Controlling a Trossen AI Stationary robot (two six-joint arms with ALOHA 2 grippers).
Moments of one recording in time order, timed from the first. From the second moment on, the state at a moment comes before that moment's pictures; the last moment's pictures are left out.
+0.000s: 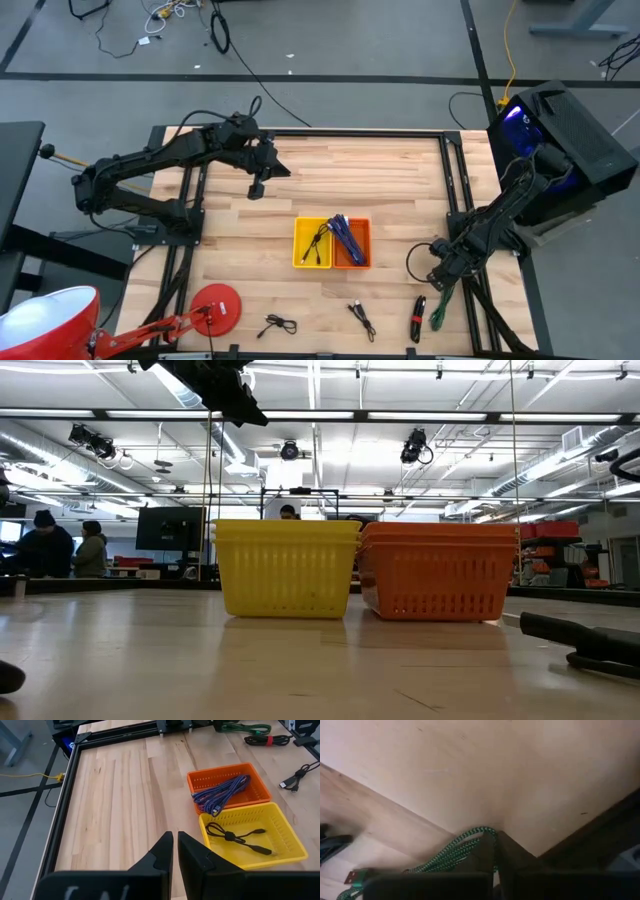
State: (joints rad) left arm 0.39 1.20 1.10 -0.53 0.32 0.42; right arm 0.83 1.13 0.39 -0.72 -0.25 1.79
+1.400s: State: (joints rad) left arm 0.39 1.20 1.10 -0.54 0.32 0.41; right arm 0.21 1.08 1.04 -0.83 0.49 0.61
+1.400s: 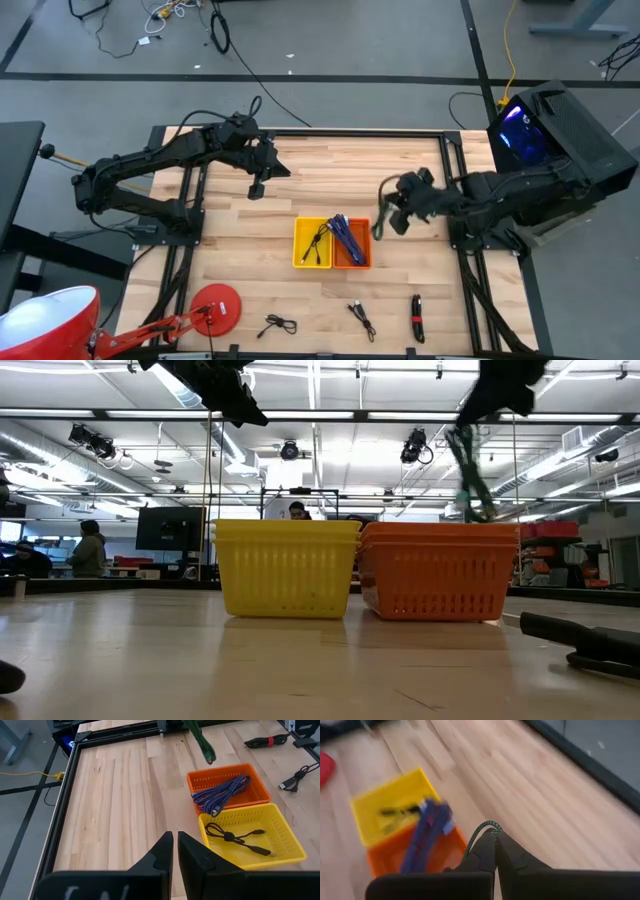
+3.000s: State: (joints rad) left arm 0.39 1.20 1.10 -0.54 0.31 0.42; right arm 0.09 1.43 1.14 -0.63 0.11 0.38
